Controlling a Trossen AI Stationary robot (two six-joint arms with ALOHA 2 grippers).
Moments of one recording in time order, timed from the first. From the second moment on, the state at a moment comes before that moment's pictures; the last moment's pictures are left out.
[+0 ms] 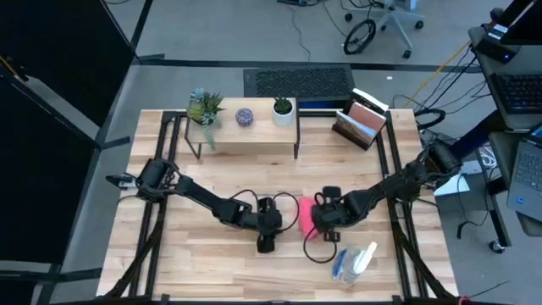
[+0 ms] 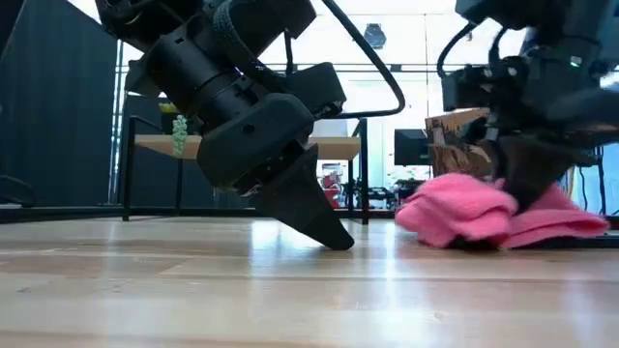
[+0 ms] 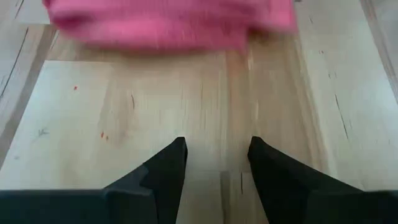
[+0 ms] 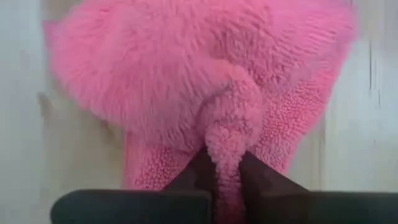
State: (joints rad) left arm -0.31 2.04 1.06 0.11 -0.19 -0.26; right arm 0.40 1.61 0.87 -0.52 0.23 0.42
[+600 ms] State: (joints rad) left arm -0.31 2.01 1.05 0.09 -0.20 -0.26; right arm 0.38 1.56 1.06 -0.63 0.24 0.29
